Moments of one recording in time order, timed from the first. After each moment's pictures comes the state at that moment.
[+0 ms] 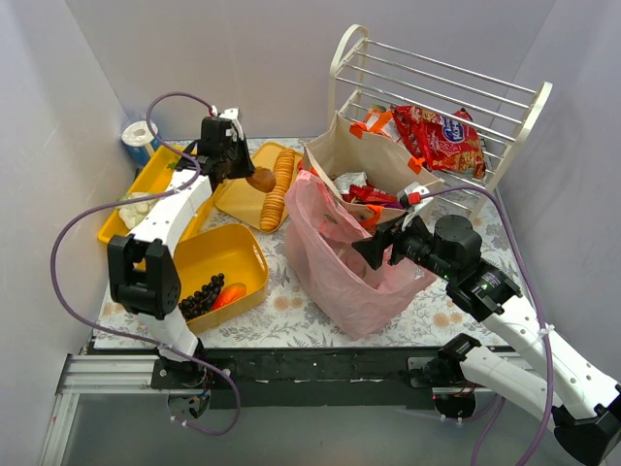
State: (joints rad) left arm -0.23 1.75 1.53 -0.45 0.04 -0.29; right arm 0.67 0.76 0.79 -0.23 -0.18 0.21
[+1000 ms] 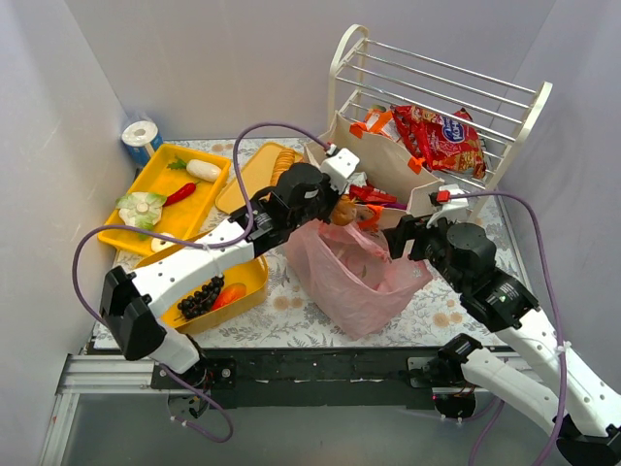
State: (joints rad) left arm -0.89 1.50 1.40 -0.24 -0.17 0.07; right arm 0.67 0.67 0.82 -0.42 0.23 0.27
